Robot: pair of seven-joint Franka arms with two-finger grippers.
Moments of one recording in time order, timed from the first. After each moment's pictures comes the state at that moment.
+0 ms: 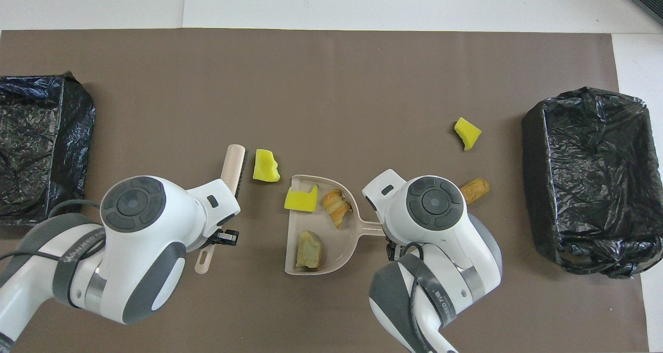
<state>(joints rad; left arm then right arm) -0.38 -0.10 -0.04 -2.23 -0.03 2.01 -0.13 0.12 0.06 0.40 -2.16 0.01 2.10 -0.91</state>
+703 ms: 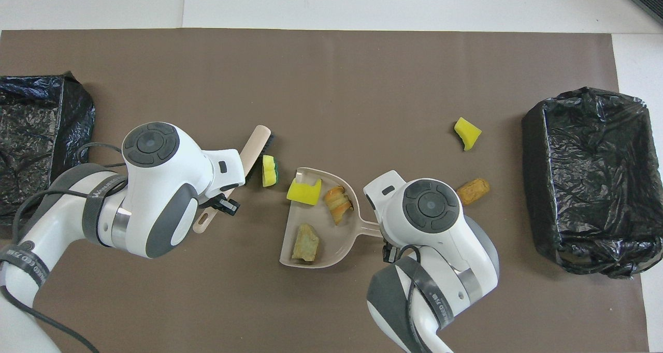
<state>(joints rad) -0.35 0.12 -0.05 -2.08 -0.02 2.02 0.19 0.12 0.06 0.41 -2.17 0.01 2.10 -0.80</state>
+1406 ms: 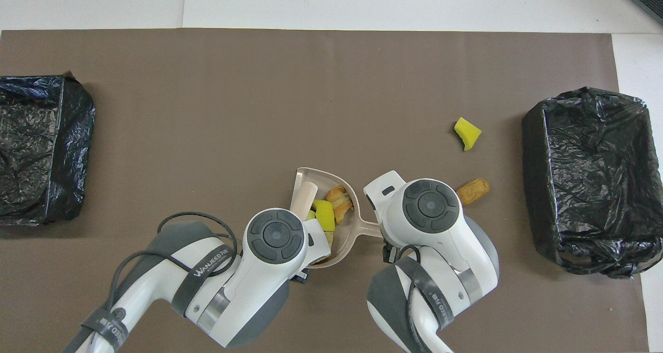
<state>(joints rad) -0.69 0.00 -0.07 -2.16 -0.05 1.92 -0.32 0.12 0.06 0.41 -2.17 0.01 2.10 -0.80</state>
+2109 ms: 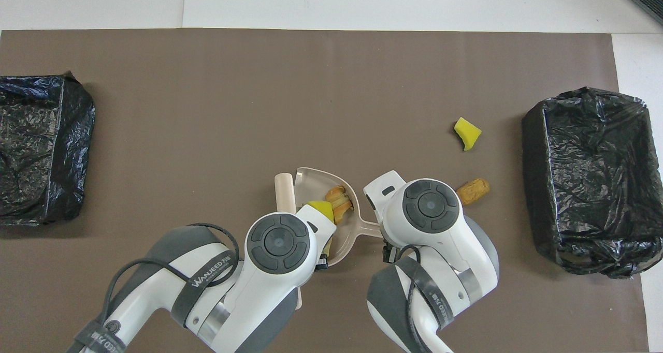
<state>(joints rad) -0.70 -0.09 -0.06 -2.08 -0.19 1.88 -0.89 0.12 0.06 0.41 -2.17 0.01 2.10 -0.80</state>
